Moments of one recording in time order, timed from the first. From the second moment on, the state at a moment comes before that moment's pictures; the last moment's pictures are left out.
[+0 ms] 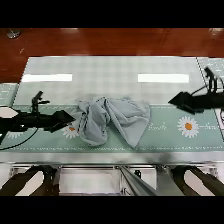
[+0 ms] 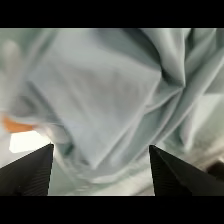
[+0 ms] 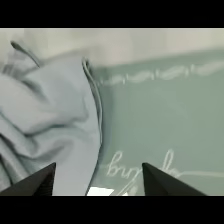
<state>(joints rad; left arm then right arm) 0.15 -1.04 0.50 0.70 -1.15 -1.24 -0.32 -0.99 0.74 -0.92 1.20 1.33</state>
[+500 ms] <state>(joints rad) 0.00 -1.24 0.59 0.46 -1.10 -1.02 -0.18 -0.94 0.40 -0.81 1.22 1.31</state>
